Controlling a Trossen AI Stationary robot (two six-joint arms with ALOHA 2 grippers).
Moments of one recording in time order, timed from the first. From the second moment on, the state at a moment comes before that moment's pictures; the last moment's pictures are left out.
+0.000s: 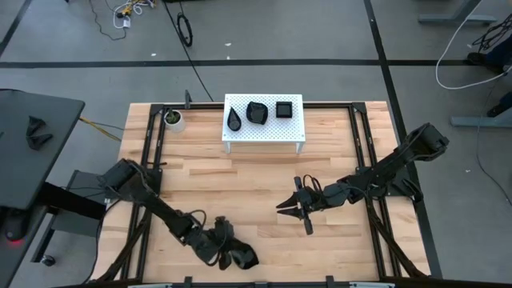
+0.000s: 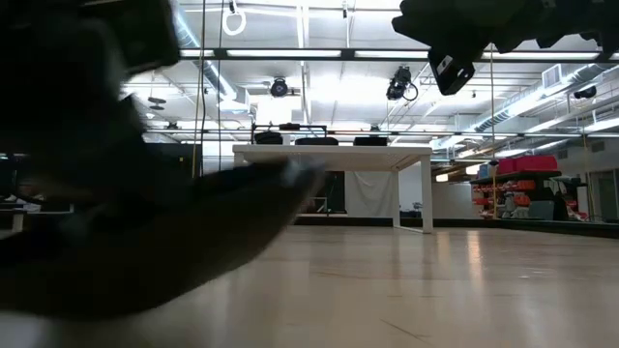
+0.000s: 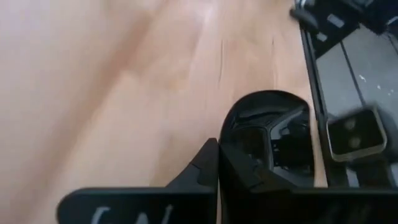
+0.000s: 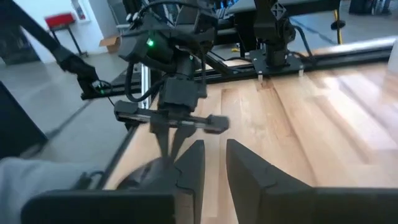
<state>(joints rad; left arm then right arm) -0.72 1.91 0.83 0.45 -0.51 -0.90 0.47 1.44 0.55 0.70 0.28 0.26</state>
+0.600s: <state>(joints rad) -0.41 1.75 0.83 0.27 -0.34 -0.76 0.40 1.71 0.82 0.39 0.33 0.30</state>
